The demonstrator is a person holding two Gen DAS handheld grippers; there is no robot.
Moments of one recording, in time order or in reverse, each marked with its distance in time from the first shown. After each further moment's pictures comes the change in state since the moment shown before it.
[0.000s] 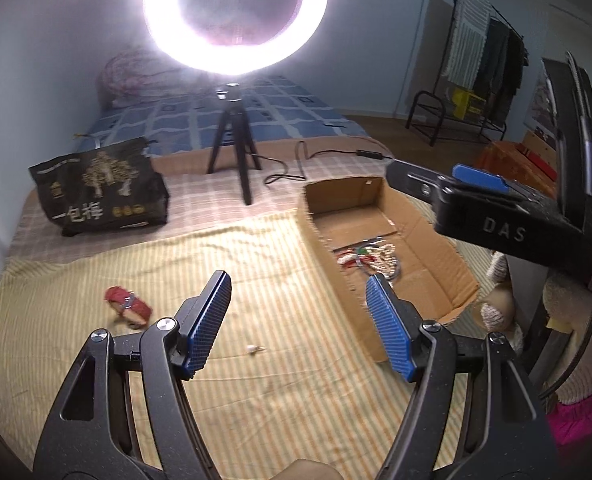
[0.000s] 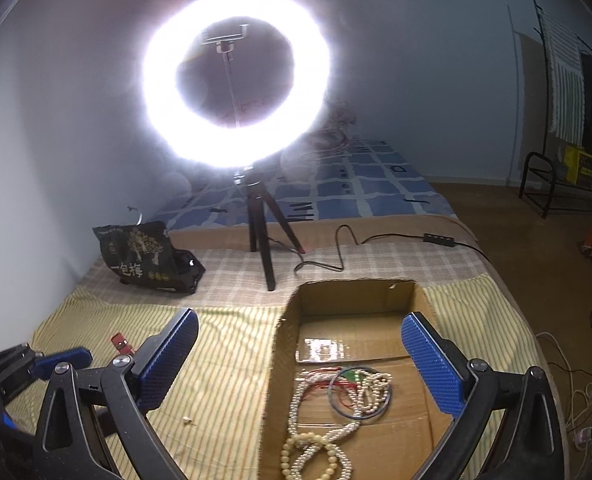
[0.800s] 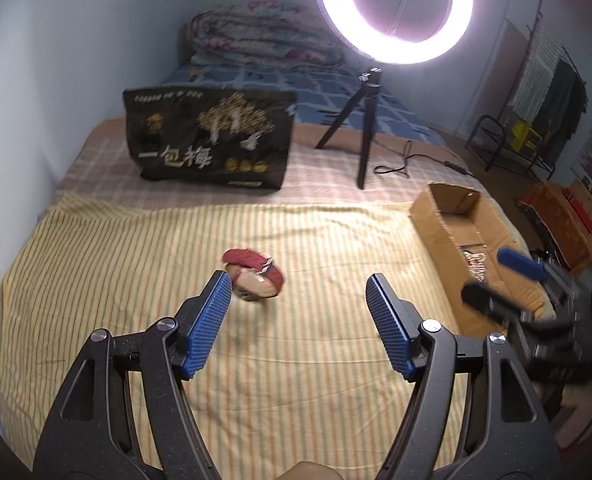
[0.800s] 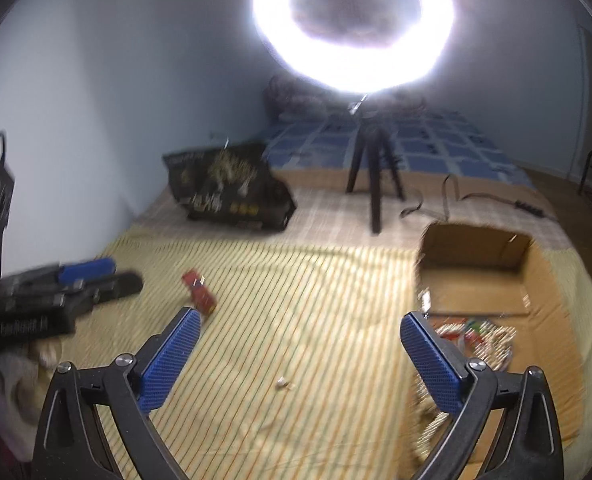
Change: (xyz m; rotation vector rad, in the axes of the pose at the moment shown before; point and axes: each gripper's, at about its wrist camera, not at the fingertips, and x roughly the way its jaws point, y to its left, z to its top) left arm -0.003 0.134 -0.030 -0.212 0.045 0.126; right arm 0.038 0.094 -0.062 -0.101 0.149 0.191
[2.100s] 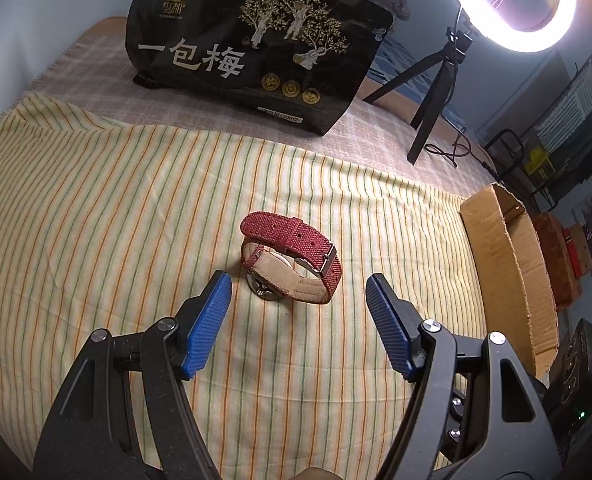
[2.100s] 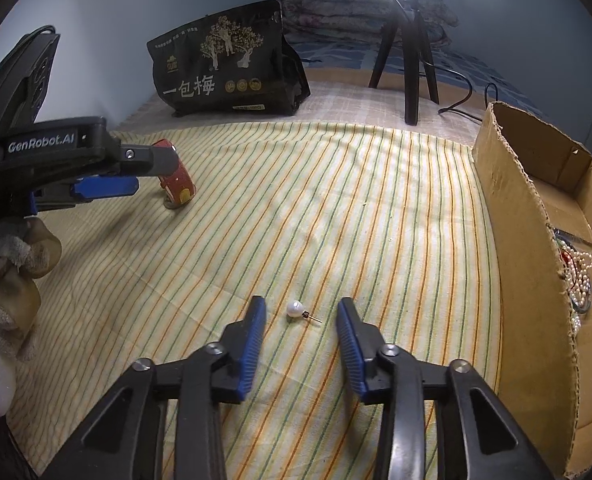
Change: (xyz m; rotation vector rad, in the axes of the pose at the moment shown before) left arm 0.101 0.050 -0.010 -0.217 0.165 -0.064; right arm 0.089 0.017 -0.064 -0.038 0.215 -0.027
